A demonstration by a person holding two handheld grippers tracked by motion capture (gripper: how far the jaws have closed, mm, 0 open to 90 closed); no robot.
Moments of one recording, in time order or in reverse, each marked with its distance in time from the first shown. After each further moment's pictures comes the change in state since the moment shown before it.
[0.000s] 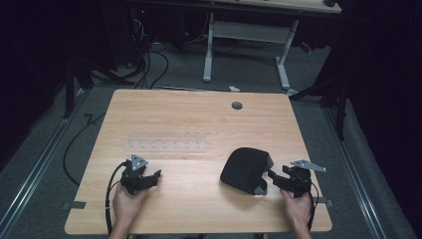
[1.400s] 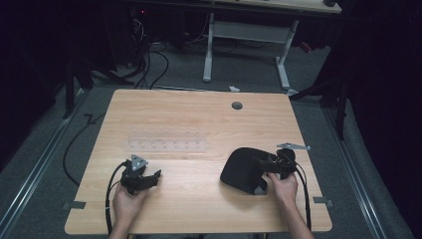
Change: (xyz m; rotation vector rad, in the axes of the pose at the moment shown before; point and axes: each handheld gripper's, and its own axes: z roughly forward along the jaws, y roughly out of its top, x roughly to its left) left arm 0.000 0.000 0.000 0.000 0.000 0.000; right arm 0.007 0.039 0.052 0.055 0.209 0.025
